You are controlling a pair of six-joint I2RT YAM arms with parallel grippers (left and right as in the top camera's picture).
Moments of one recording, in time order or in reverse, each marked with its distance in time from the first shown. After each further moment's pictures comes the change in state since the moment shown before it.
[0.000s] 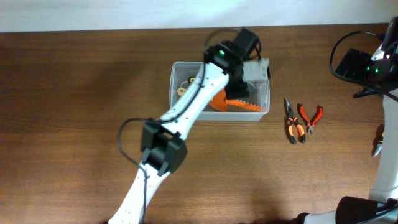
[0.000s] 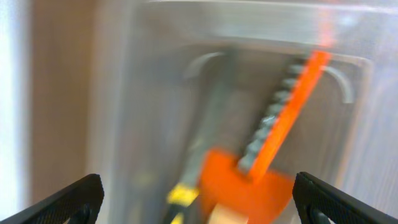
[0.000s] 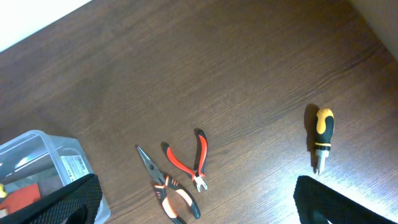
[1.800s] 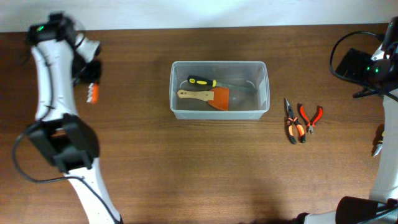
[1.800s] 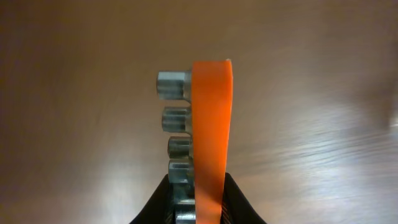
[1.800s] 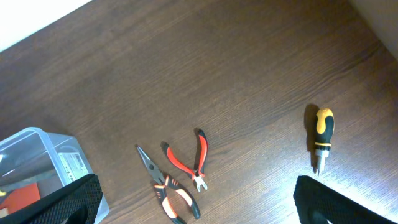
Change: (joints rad) left arm 0.785 -0.237 -0.230 -0.342 0.016 -0.522; right arm 0.000 0.000 0.000 0.000 0.000 0.000
